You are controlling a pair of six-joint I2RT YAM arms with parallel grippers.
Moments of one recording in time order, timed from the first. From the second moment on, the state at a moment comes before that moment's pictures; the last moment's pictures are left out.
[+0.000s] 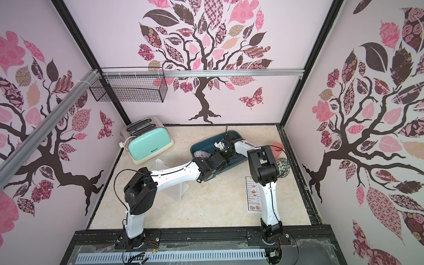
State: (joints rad) left arm -0.96 1.99 1.54 -0.77 -0.58 0.27; right arm 0.31 2.20 1.54 -0.56 -0.80 0.26
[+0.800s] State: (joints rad) left arm -0.95 2.01 1.46 -0.65 -0.63 0.37; right arm 0.31 2.20 1.53 -0.55 -0.82 0.27
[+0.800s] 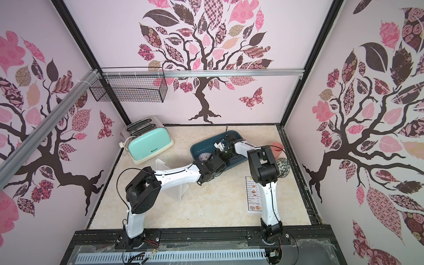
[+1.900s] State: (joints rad) left arm -0.94 1.80 1.42 -0.40 -0.61 0.34; right arm 0.16 1.56 0.97 -0.03 -0.66 1.26
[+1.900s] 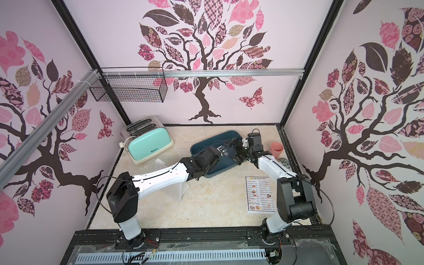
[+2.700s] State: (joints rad) left arm -0.94 1.79 1.39 -0.37 -0.59 0.31; right arm 0.16 1.61 0.84 0.32 -0.71 1.71
